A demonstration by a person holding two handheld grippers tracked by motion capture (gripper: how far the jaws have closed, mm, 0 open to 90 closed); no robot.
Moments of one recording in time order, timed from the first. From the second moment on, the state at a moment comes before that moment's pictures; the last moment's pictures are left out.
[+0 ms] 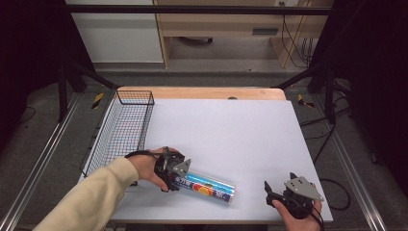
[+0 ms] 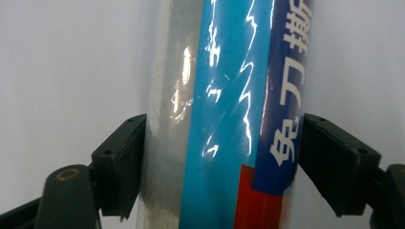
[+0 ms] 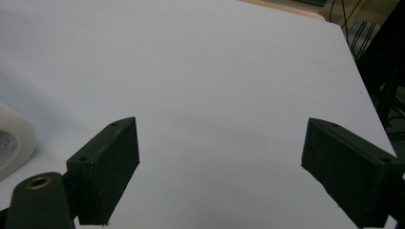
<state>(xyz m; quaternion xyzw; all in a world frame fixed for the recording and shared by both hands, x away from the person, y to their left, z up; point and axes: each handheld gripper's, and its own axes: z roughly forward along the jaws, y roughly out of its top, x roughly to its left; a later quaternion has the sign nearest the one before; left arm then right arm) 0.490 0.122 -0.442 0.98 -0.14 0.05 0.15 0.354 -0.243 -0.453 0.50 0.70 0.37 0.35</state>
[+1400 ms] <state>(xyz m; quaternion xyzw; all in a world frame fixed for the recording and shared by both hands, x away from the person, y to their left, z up) 0.490 0.114 -0.445 0.98 -0.14 0.06 0.12 0.355 -0.243 -0.453 0.50 0.70 0.37 0.35</state>
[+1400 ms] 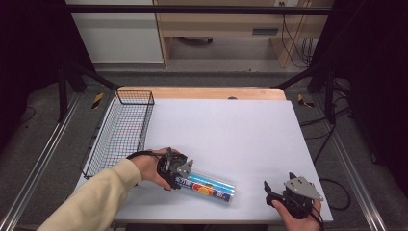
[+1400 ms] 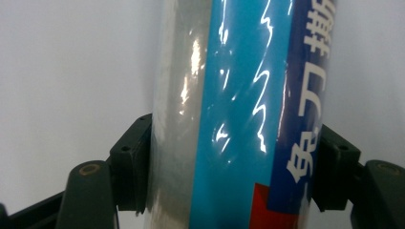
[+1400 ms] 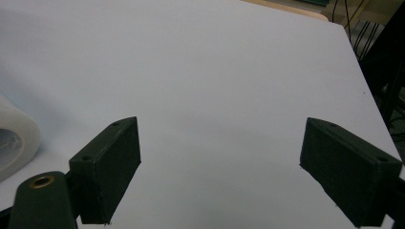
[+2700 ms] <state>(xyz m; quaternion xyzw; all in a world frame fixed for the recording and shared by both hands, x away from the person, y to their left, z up) 0.482 0.118 -0.402 0.97 -0.07 0.08 0.20 0.355 -0.242 -0.453 0.50 0.70 0.37 0.35</state>
